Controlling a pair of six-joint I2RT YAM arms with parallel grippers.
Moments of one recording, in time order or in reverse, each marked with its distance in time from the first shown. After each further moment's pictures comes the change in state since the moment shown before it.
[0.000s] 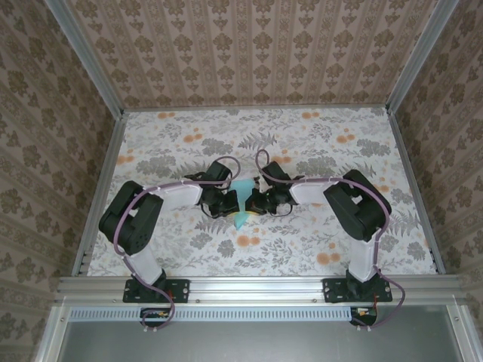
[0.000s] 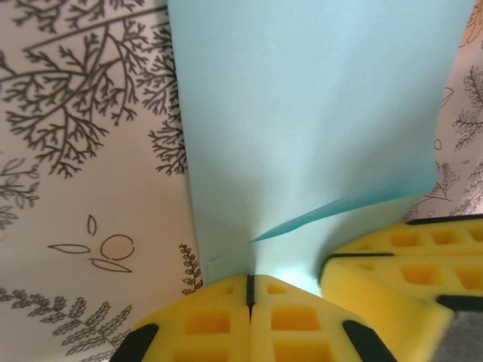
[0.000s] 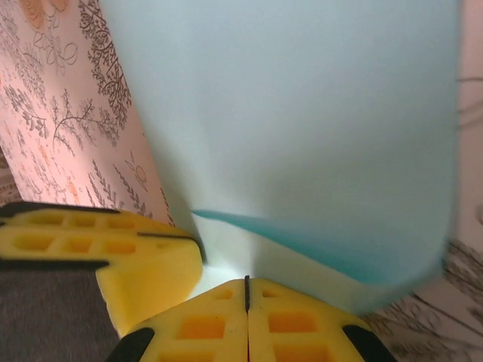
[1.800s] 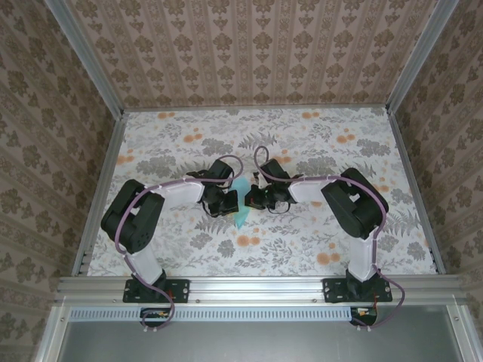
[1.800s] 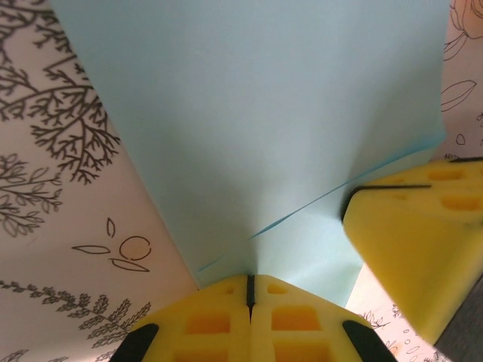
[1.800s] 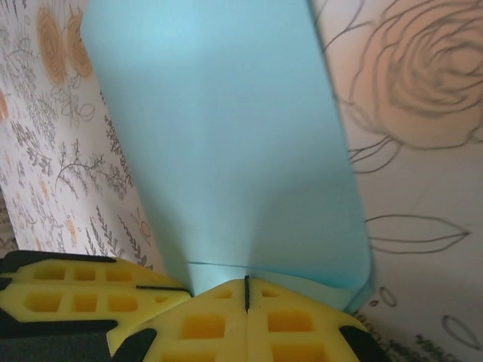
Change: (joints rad) left arm -0.006 0.021 0.047 -0.081 -0.042 0.060; right arm -0.021 0.043 0.035 0.060 0.058 -0.010
